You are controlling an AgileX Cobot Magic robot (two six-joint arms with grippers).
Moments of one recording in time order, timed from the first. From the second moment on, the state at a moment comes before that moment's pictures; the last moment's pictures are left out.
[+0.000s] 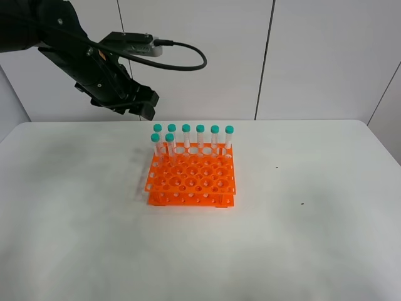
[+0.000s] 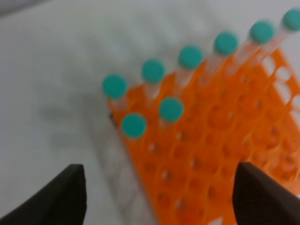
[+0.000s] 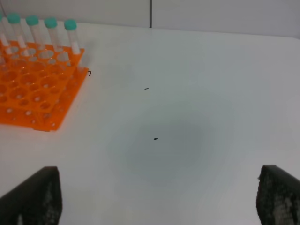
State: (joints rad) left arm -0.37 1.75 -1.46 -0.02 0.71 0.05; right arm 0.04 -0.01 -0.50 0.12 1.02 -0.14
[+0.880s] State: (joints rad) left arm -0.04 1.83 -1.49 -0.04 1.17 0.05; right arm 0.04 -0.01 -0.50 0.12 1.02 -0.14
